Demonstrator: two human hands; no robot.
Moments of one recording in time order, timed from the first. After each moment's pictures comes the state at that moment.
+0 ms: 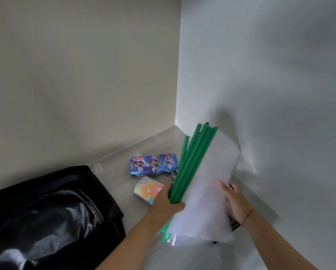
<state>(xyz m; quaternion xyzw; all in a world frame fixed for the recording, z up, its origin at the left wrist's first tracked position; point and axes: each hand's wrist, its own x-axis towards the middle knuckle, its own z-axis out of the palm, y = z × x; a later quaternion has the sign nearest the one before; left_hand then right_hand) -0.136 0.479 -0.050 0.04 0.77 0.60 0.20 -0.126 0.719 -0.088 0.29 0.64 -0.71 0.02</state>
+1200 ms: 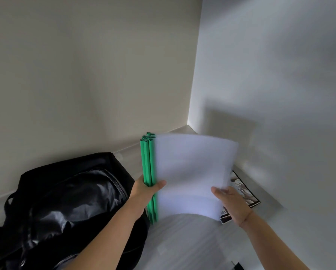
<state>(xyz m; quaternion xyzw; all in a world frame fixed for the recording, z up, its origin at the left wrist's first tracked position) -0.107 0.373 -0.039 -0.12 0.72 0.68 0.12 -0.064 0.647 -0.062 0.14 0.70 -0.70 0.06</state>
